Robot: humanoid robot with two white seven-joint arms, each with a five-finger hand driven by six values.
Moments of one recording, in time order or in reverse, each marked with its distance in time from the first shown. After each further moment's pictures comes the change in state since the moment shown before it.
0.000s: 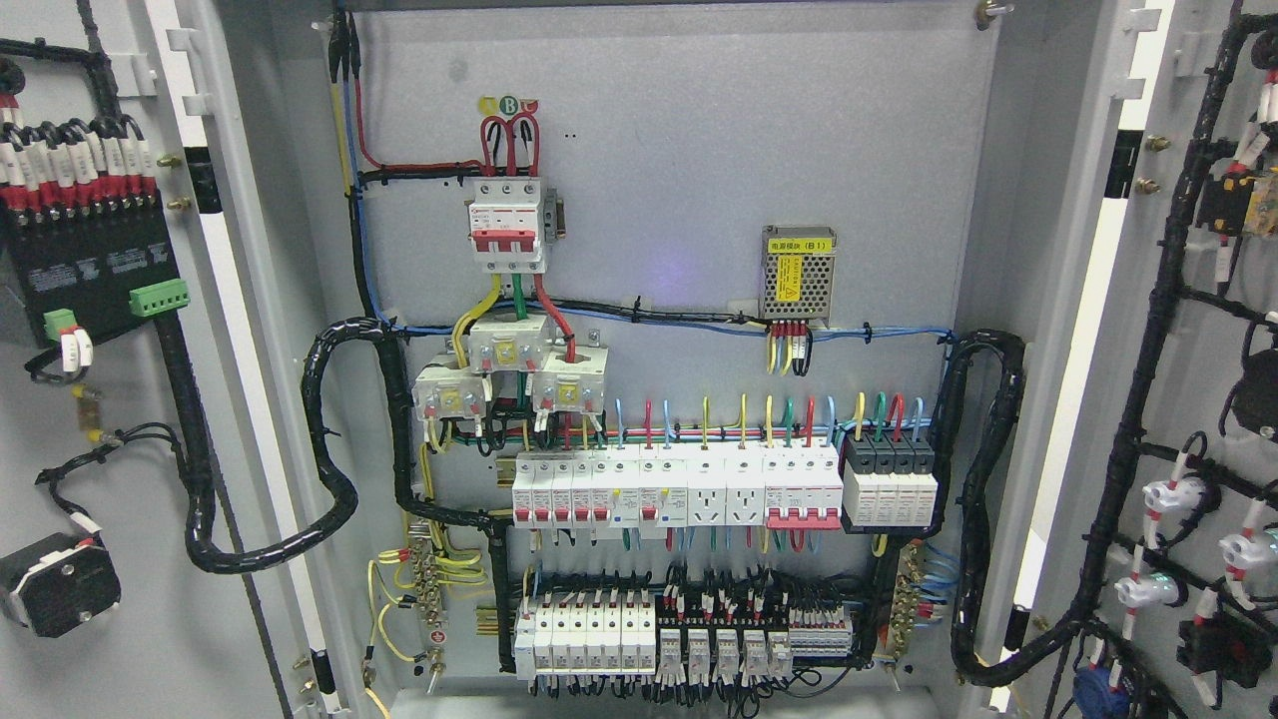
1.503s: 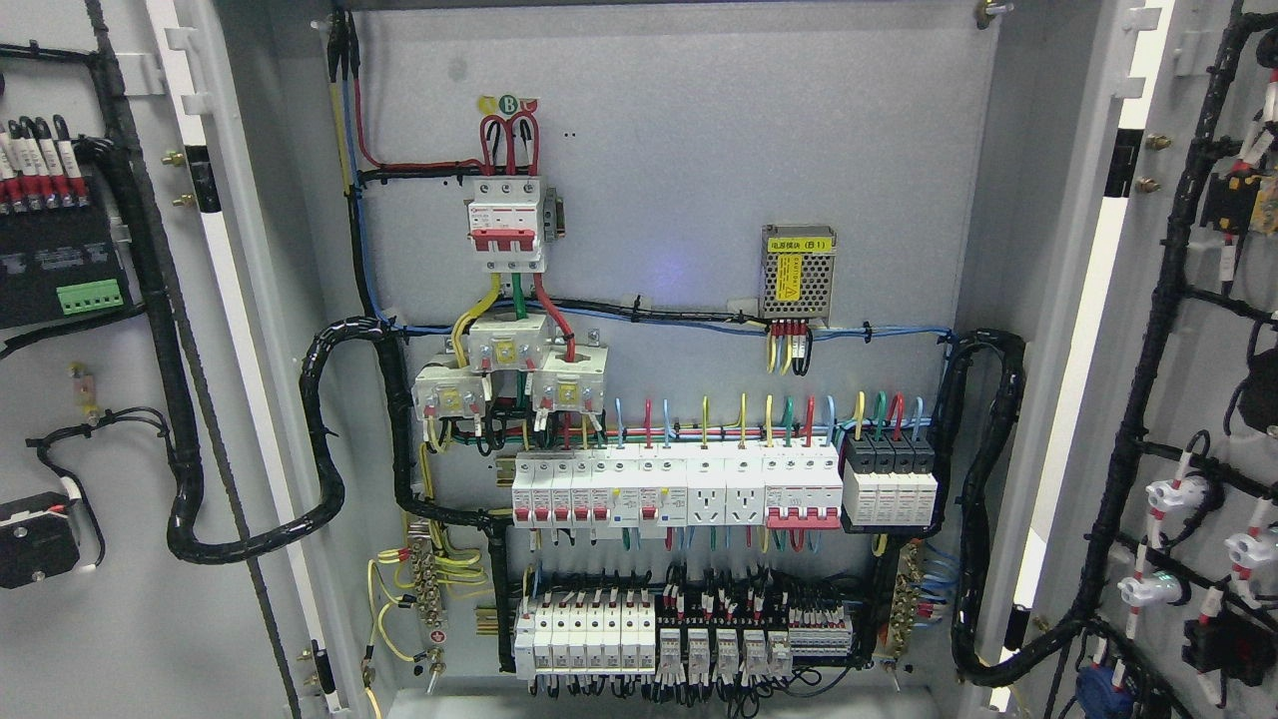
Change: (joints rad) left arm -0.479 0.117 -0.035 0.546 -0.018 0.068 0.000; right arm -0.014 -0.057 -0.001 0.005 -0.014 0.000 0.001
